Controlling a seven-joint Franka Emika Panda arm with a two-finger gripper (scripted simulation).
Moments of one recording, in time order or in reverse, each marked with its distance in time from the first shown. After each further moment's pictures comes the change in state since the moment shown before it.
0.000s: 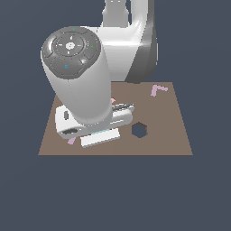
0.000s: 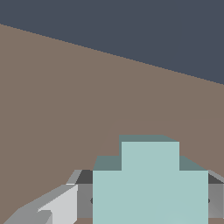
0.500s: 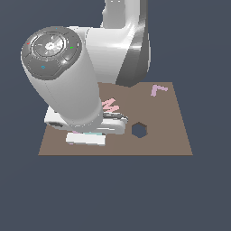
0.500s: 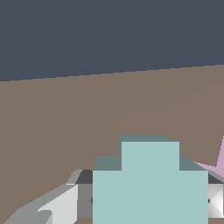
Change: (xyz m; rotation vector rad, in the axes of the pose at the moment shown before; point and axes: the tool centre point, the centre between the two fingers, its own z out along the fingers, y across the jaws) arm -0.003 0.021 -0.002 0.000 0.000 0.342
